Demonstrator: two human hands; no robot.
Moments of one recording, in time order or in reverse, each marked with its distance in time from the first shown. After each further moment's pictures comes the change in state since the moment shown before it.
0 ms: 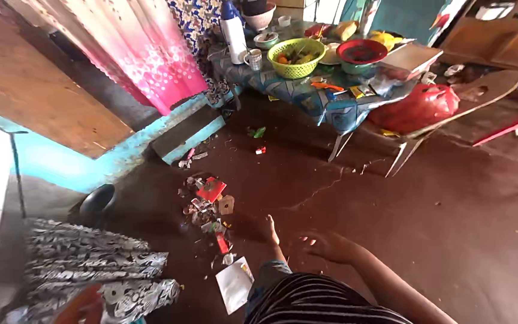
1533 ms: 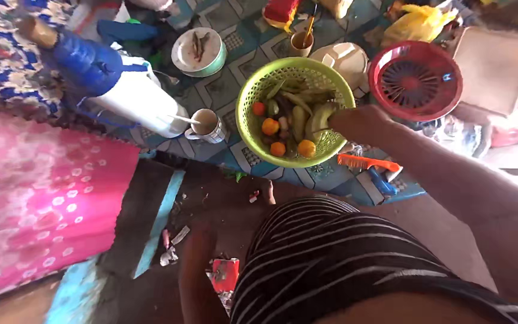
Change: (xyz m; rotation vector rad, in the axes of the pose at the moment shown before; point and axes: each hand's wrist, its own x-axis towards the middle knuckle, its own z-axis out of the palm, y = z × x) left_hand 0.797 0.571 0.085 0.222 -0.736 0.421; right_hand 0.413 -0.070 -0.714 -0.810 0.735 0.326
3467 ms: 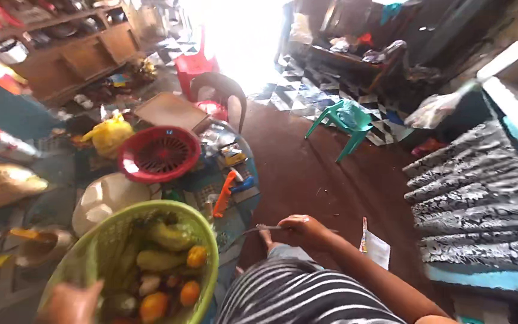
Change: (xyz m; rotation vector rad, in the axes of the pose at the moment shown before) left_hand 0.258 0.318 -0.082 0.480 0.121 0.836; right_hand -0.156 -0.180 0.066 0.925 0.394 1.418
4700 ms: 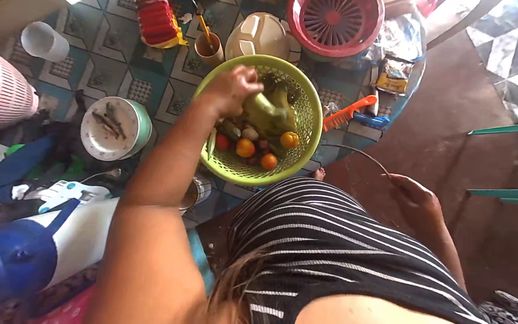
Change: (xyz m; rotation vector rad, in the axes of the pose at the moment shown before) left_hand 0.010 0.008 -0.032 0.310 -0.173 0.937; right_hand 0.026 0.032 0.027 -0.064 0.045 -0.131
